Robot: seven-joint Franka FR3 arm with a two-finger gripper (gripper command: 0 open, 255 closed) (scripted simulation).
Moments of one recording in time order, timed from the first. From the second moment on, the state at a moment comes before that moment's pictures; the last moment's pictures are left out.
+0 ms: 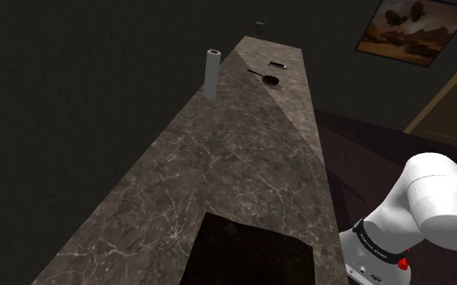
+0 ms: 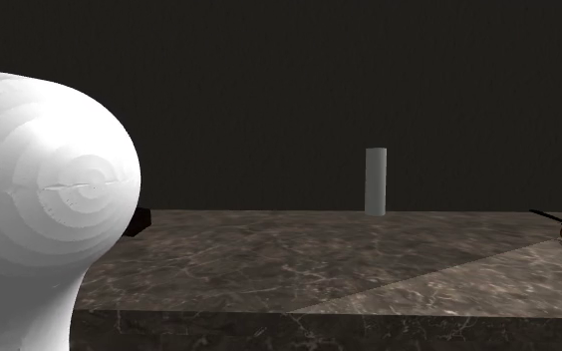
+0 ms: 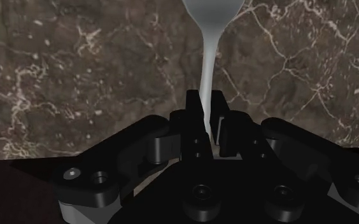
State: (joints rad) arm 0.33 -0.53 1.43 -2.20 0.58 2.24 2.38
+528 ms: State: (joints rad) arm 0.25 -0.52 1.54 -2.25 0.62 2.34 2.36
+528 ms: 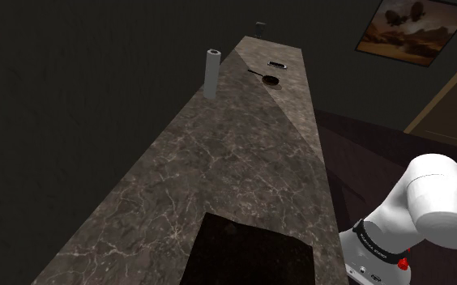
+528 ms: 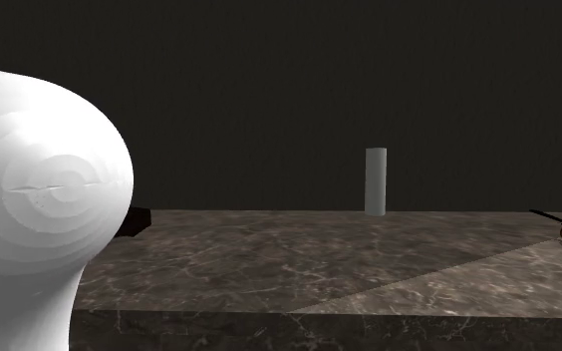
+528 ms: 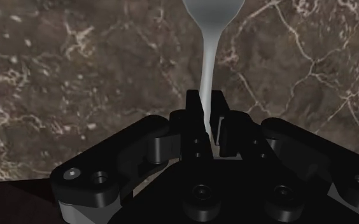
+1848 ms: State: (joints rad) arm 0.24 -0.52 1.58 -2.26 0.63 2.37 2.36
